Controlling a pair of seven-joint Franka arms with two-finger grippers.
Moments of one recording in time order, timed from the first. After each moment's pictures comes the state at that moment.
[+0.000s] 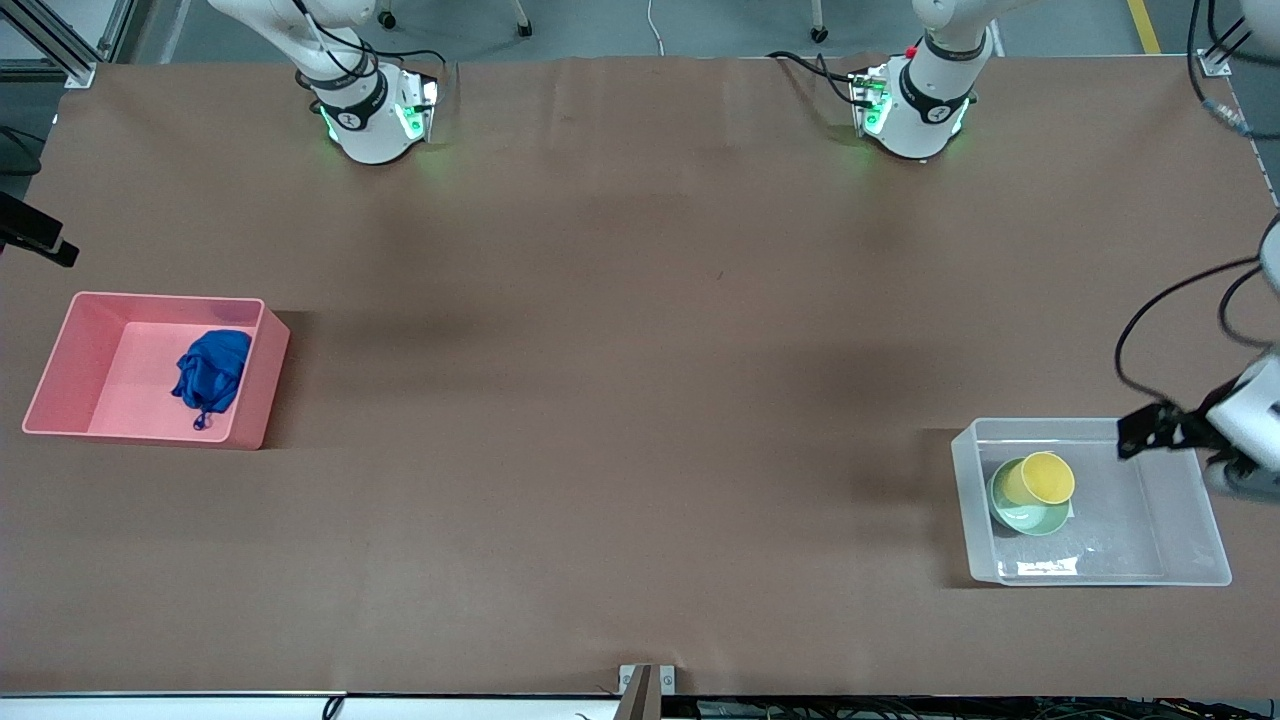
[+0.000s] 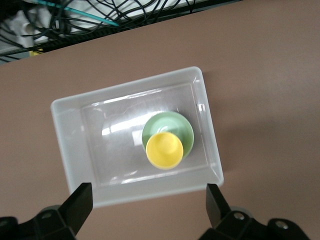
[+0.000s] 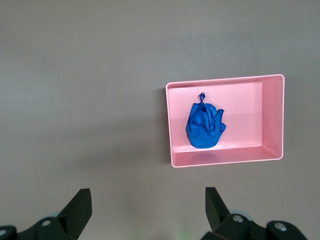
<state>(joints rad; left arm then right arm) 0.39 0.35 -0.45 -1.39 0.24 1.84 0.16 -0.13 0.03 0.00 -1.43 0.00 1.44 -0.01</state>
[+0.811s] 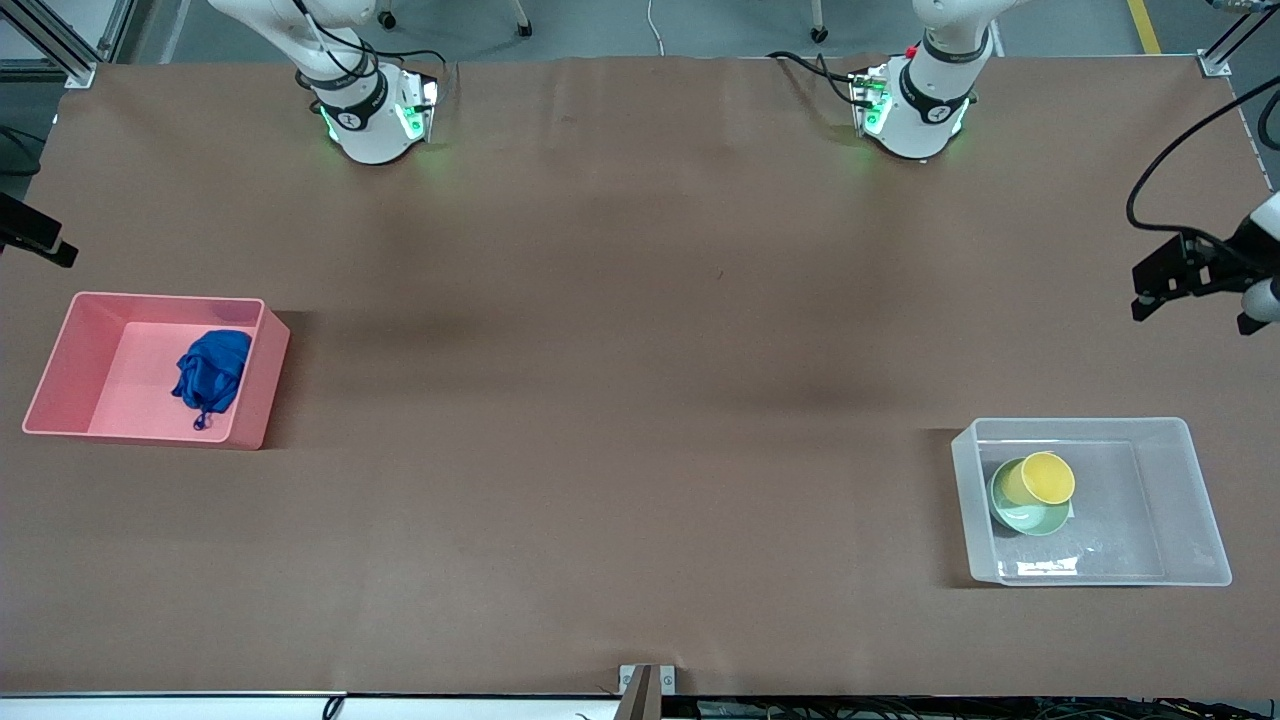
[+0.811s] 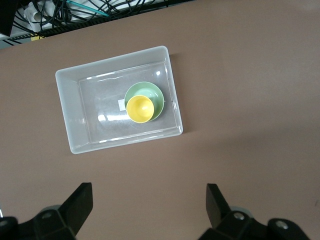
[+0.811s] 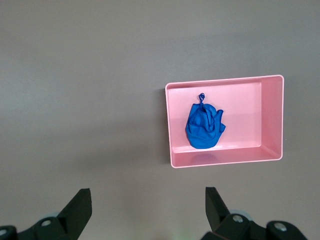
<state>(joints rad) 0.39 0.06 -0.45 -1.49 0.08 1.67 0.16 -0.13 0.03 0.00 -1.43 0.00 1.44 -0.01</state>
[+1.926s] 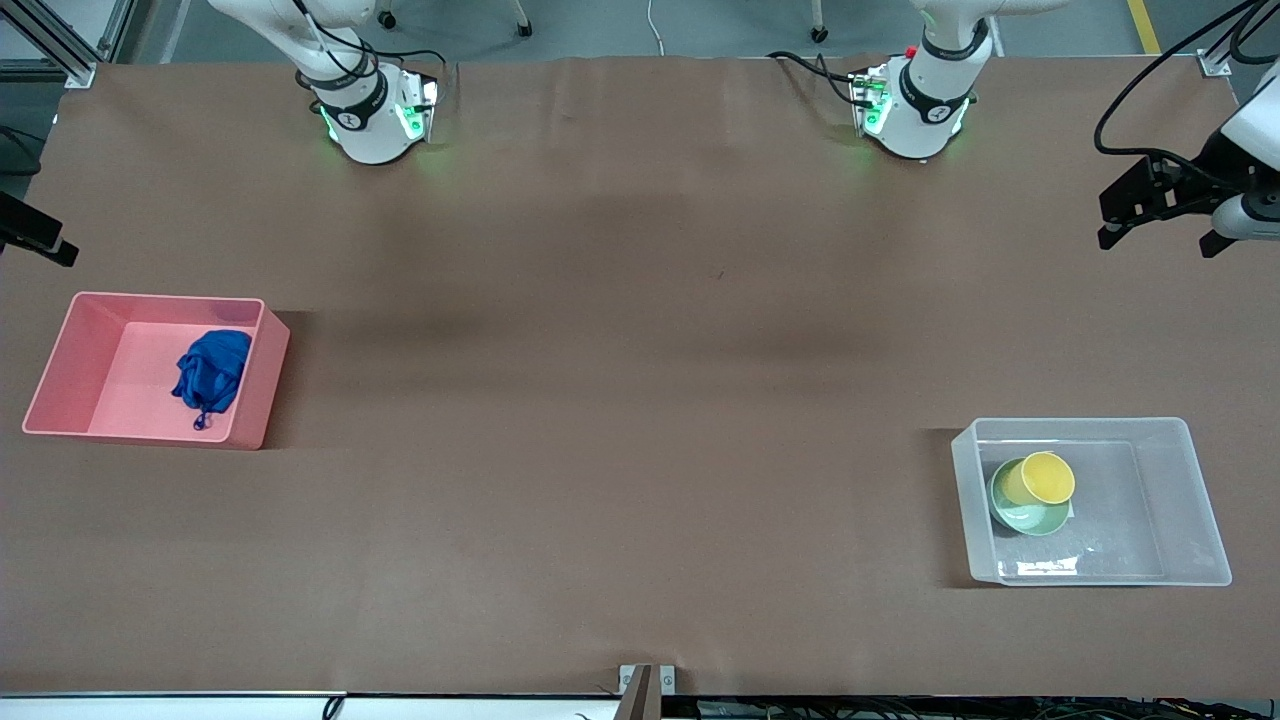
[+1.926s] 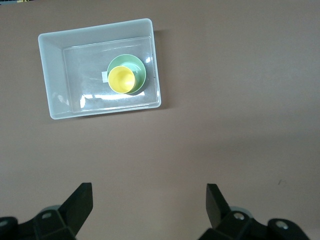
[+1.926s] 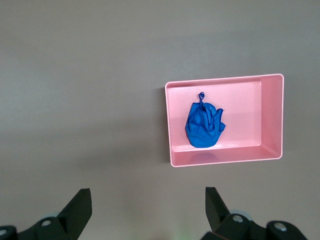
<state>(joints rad) -0.01 -0.07 -0.09 -1.57 0.02 1.57 0.03 -0.13 0.03 0.00 -1.43 0.00 1.44 -0.01</state>
